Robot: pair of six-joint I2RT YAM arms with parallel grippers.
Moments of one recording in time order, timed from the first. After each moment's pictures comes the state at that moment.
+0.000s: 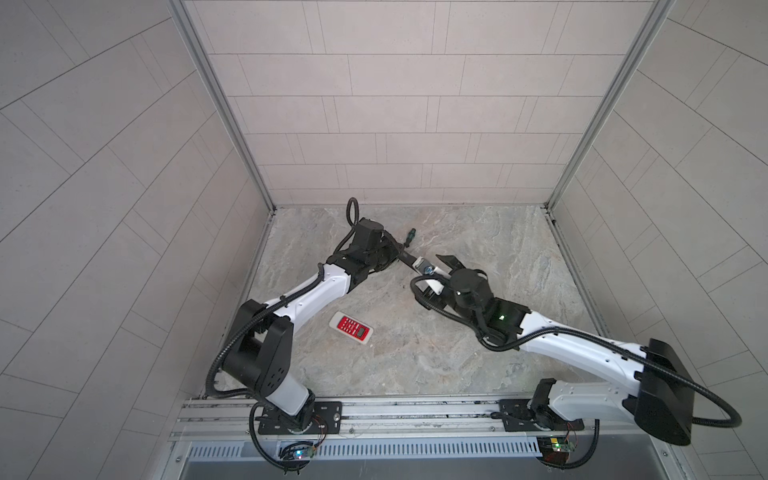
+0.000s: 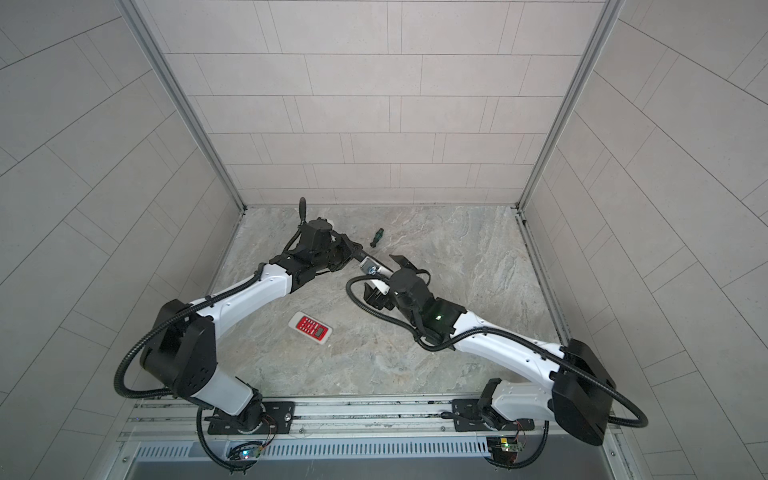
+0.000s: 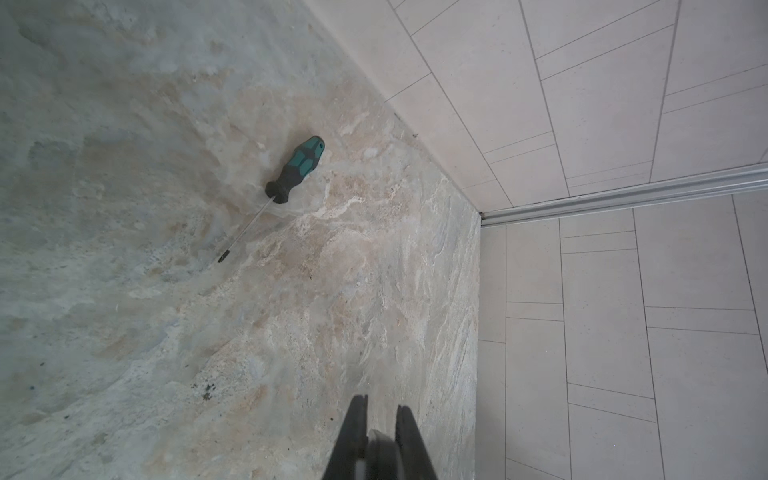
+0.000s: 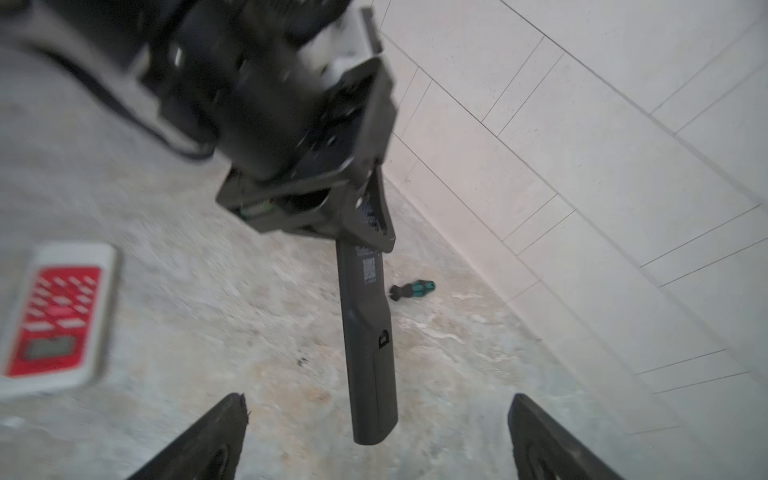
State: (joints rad) left arm -0.51 1.56 1.07 -0.03 0.10 -1.02; right arm 0.82 1.19 0.82 0.05 0.24 -0.23
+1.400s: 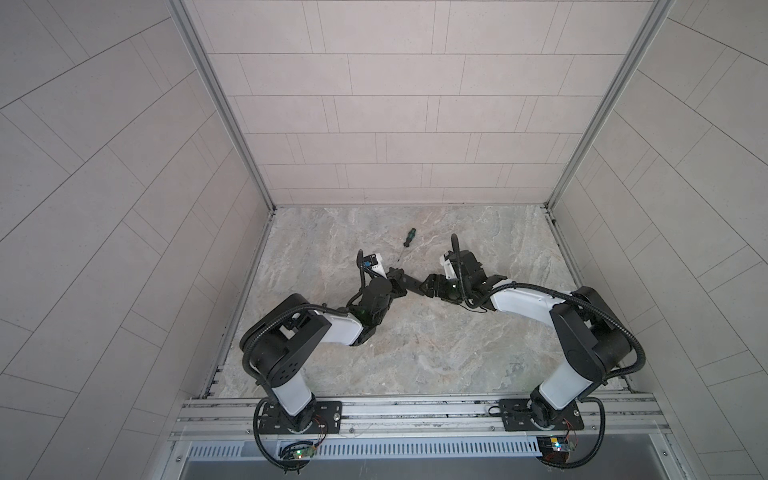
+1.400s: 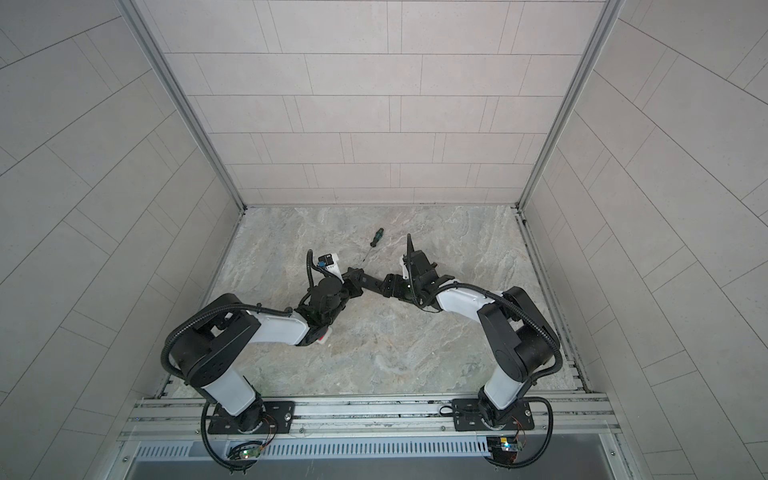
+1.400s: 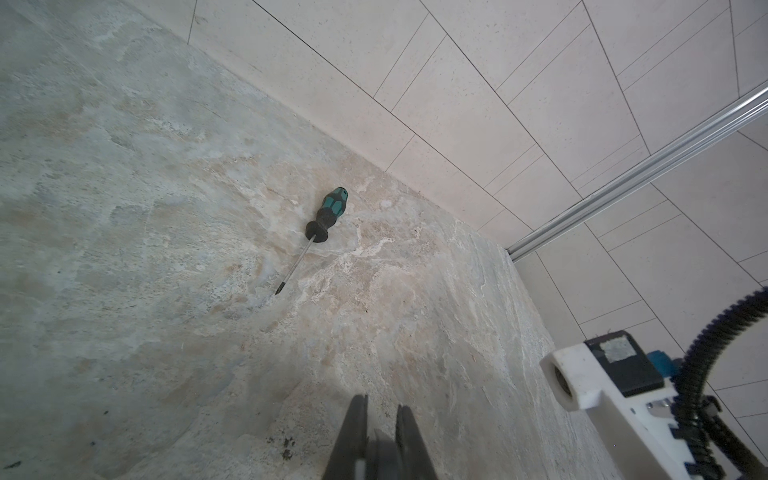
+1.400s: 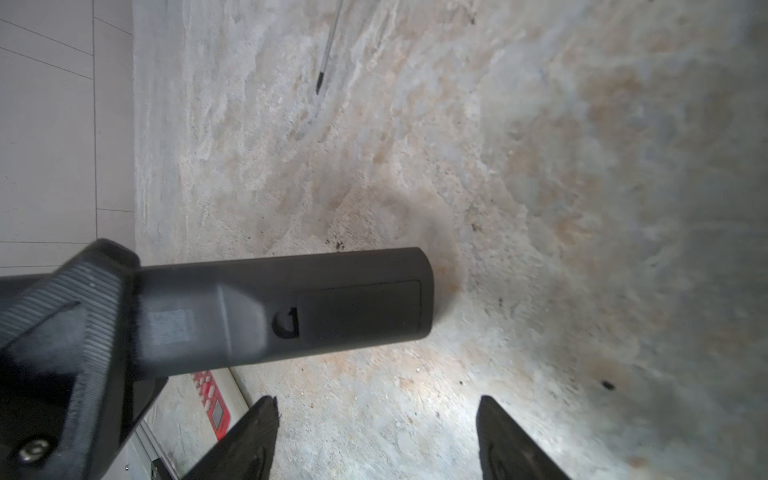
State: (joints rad) left arm -0.72 1.68 0.58 0.81 -0.32 -0.78; right arm 0.50 1.66 0.89 -0.05 -0.32 0.73
